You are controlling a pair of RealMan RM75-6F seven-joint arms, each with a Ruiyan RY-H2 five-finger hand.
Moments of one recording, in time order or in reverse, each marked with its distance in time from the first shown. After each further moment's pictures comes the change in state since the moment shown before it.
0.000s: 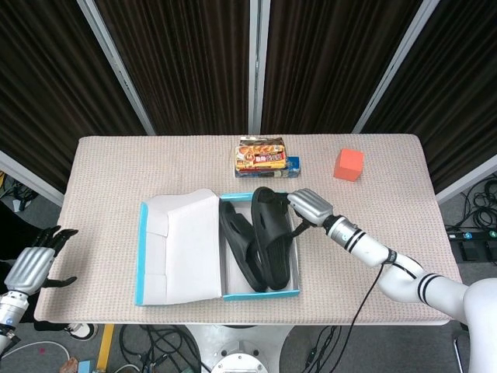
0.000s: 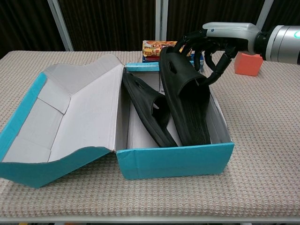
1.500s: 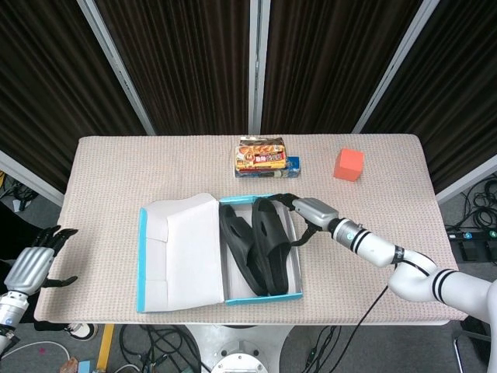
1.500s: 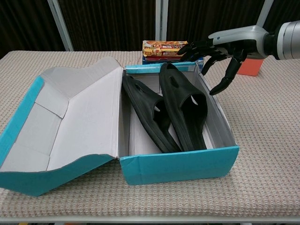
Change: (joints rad) left arm 0.002 -0.002 -0.002 0.004 0.003 0.011 -0.027; right arm 0.072 0.157 -0.043 -0.178 0.033 -0.204 0.140
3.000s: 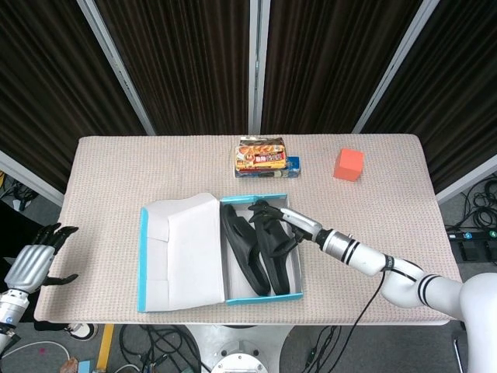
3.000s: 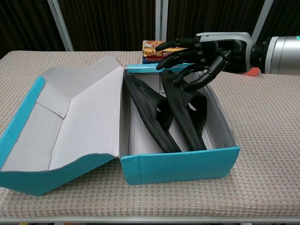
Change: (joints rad) left arm -0.005 0.006 -0.008 -0.012 0.001 0.010 0.019; right arm -0.021 -0.124 -0.066 0.103 -0.139 0.280 0.529
